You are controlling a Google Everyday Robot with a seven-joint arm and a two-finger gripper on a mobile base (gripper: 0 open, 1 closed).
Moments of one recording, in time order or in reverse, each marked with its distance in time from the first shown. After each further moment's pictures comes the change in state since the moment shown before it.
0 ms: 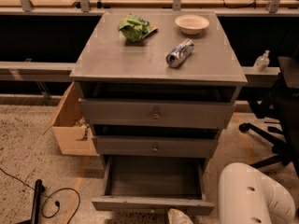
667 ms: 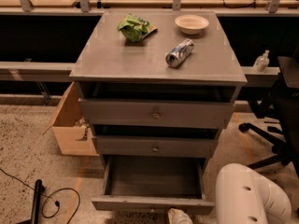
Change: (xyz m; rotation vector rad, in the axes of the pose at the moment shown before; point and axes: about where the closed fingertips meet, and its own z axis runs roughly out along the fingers) arm 0.003 -0.008 0.014 0.038 0.014 -0.018
